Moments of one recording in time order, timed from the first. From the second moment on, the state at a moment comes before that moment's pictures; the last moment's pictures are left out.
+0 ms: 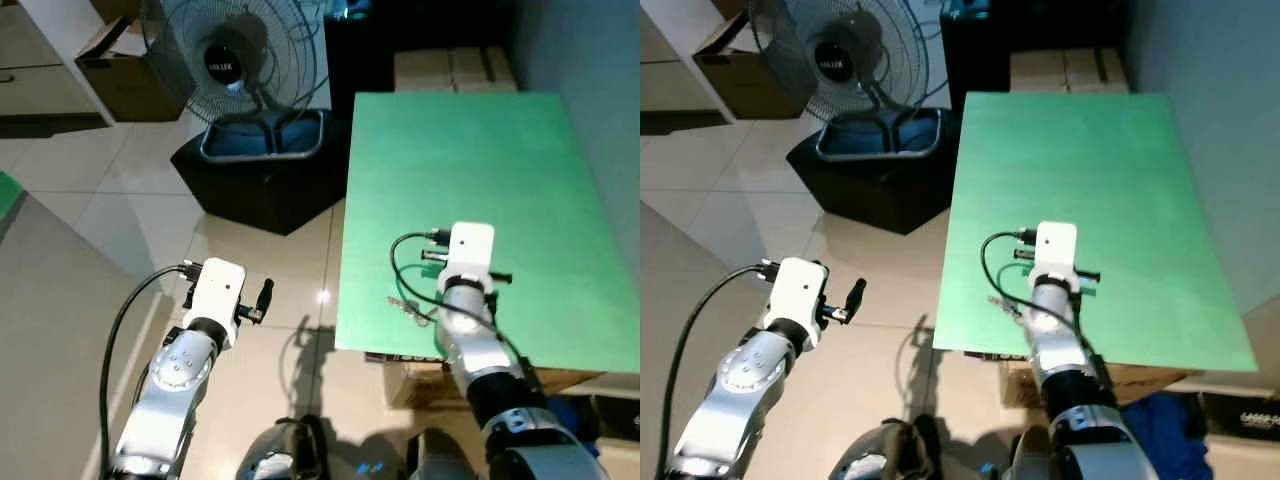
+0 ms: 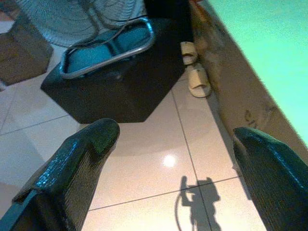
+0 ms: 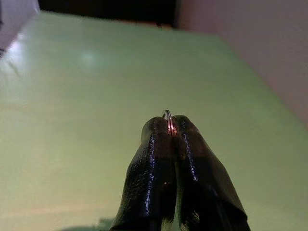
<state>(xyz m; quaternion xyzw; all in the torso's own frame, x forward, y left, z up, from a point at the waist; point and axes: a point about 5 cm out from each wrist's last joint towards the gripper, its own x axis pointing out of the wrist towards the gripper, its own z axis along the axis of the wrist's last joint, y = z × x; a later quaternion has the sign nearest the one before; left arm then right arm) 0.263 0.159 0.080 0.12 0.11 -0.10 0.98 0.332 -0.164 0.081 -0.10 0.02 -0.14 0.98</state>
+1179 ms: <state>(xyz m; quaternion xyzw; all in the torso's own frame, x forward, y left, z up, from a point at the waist) 0.299 0.197 0.030 0.03 0.16 0.02 0.99 0.295 -0.133 0.044 -0.13 0.09 0.06 0.99</state>
